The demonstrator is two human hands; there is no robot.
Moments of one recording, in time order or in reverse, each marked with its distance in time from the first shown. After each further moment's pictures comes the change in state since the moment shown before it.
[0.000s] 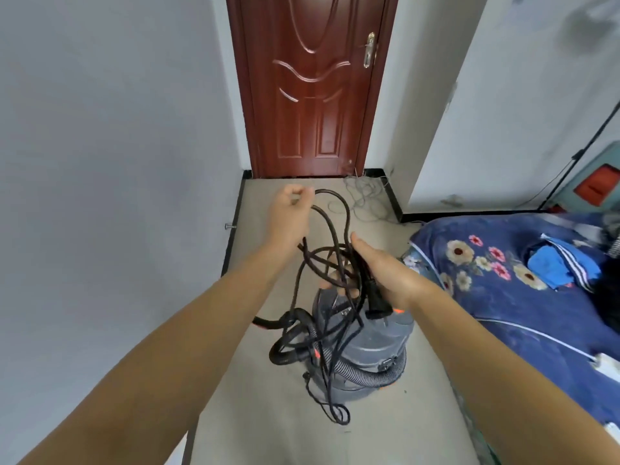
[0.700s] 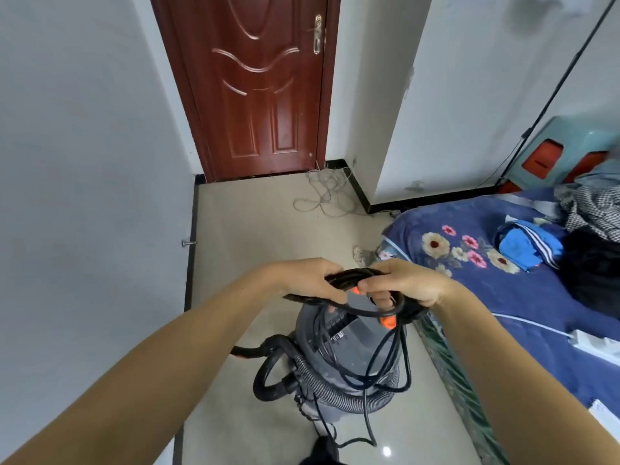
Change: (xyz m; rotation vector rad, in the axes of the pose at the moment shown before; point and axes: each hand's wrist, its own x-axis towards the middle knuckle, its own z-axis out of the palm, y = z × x) left_hand 0.086 -0.045 0.039 0.568 -1.222 -0.091; right_hand 0.056 -0.017 -0.086 -0.280 0.000 0.027
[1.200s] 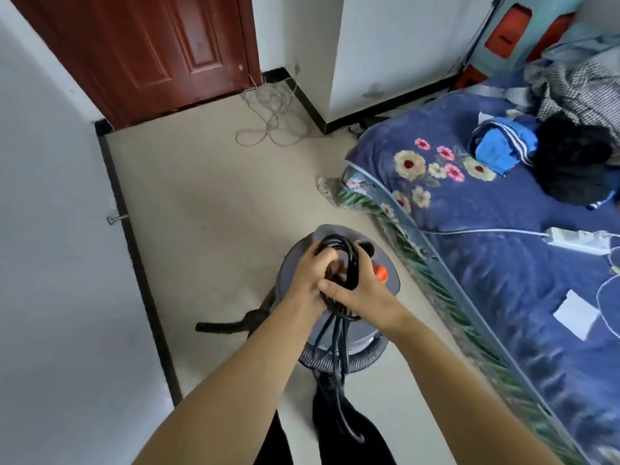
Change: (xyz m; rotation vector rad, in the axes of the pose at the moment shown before) left_hand 0.155 -0.077 0.041 -1.027 0.420 -0.198; right_hand 0.096 0.101 0.029 0.217 0.594 0.169
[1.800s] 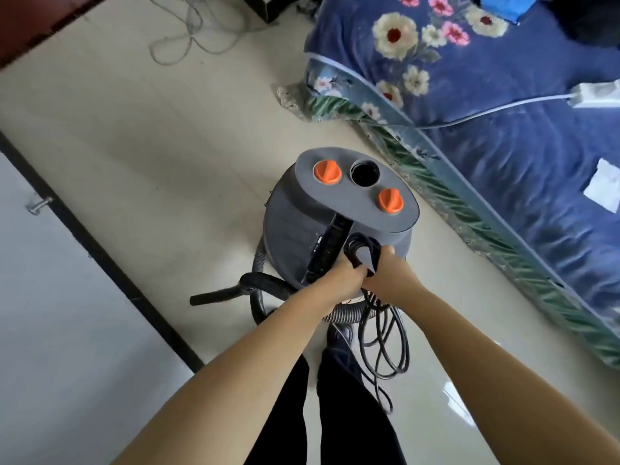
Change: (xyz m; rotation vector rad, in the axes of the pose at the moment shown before) left_hand 0.083 -0.128 -0.026 0.861 -0.493 -0.411; right_hand 0.060 0.137 0.032 -0.400 0.183 0.616
